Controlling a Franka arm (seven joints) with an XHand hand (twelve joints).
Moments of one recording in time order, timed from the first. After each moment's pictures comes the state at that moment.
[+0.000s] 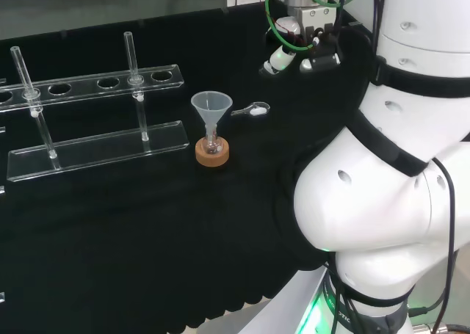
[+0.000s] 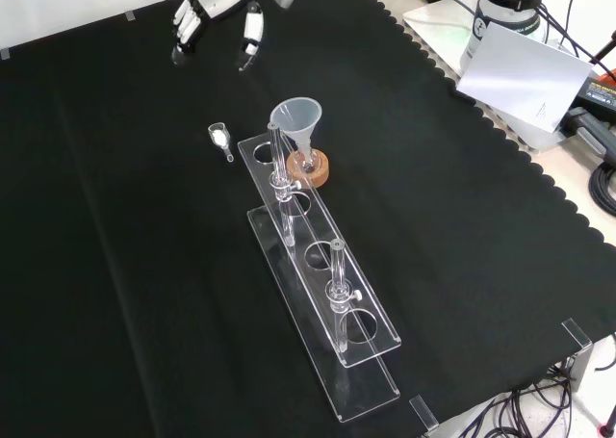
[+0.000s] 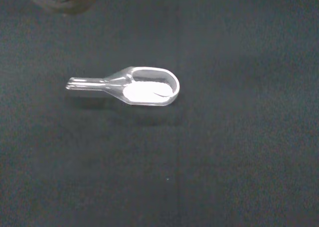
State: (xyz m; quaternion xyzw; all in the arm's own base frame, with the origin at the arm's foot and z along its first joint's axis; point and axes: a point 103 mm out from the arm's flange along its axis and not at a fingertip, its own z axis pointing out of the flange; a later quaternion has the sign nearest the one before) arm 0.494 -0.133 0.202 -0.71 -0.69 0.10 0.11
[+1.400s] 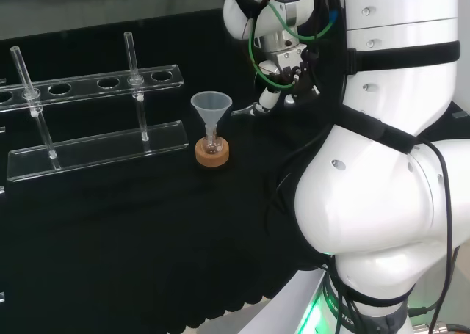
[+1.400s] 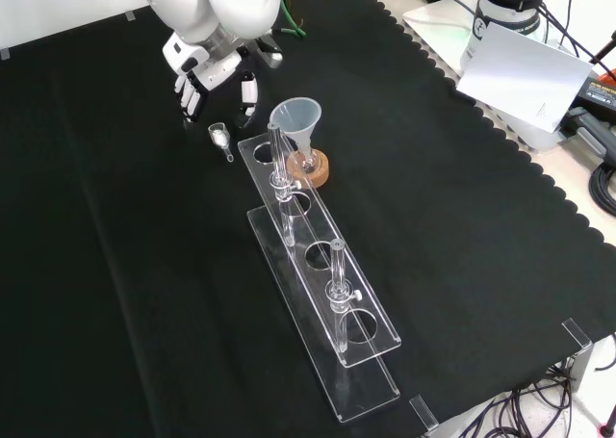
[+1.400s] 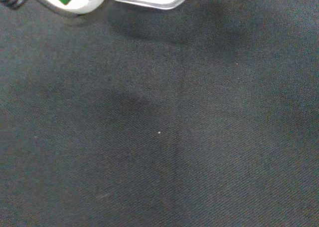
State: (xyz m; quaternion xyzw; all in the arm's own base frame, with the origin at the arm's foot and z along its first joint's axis) arm 0.527 -0.122 0.092 -0.69 -0.70 0.18 0.10
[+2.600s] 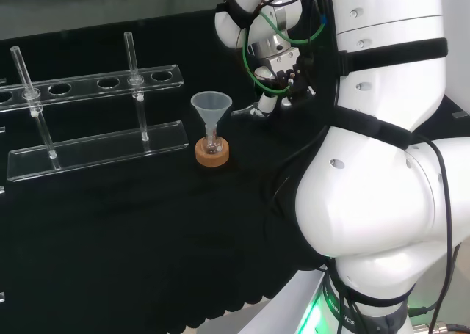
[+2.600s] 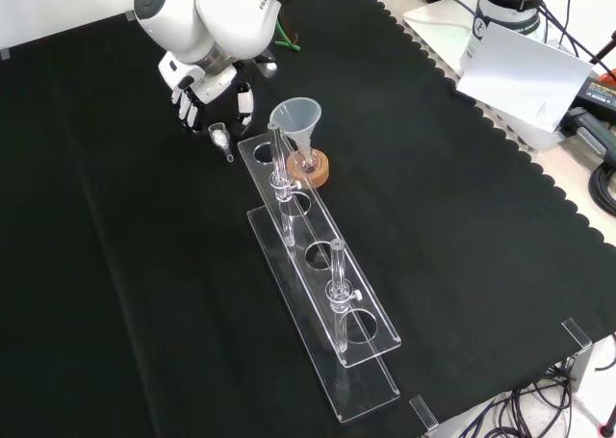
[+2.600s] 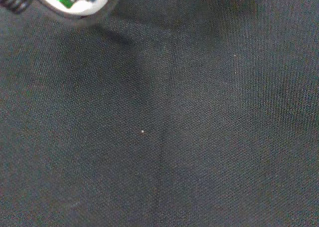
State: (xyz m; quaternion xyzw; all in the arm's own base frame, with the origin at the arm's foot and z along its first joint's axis) arm 0.539 -0.122 0.076 -0.68 -0.69 0.23 0.09
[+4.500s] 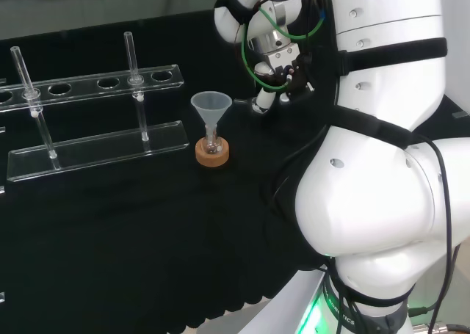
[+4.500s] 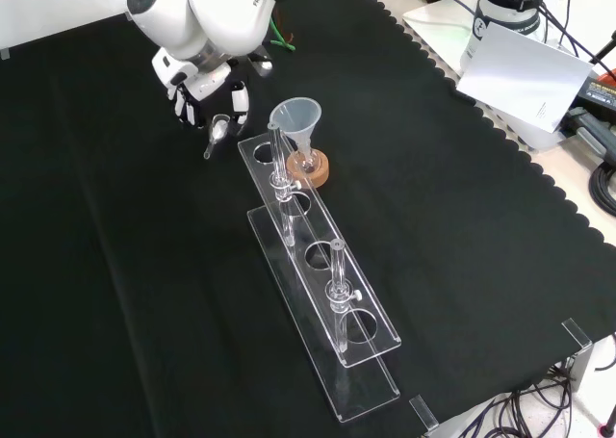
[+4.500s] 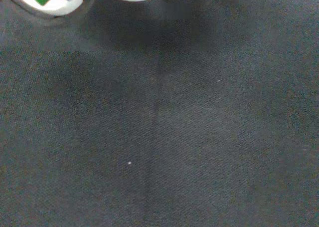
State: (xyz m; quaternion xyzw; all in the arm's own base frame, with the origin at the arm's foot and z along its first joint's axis) arm 0.547 -0.126 0.086 -0.69 -0.68 0.22 0.09
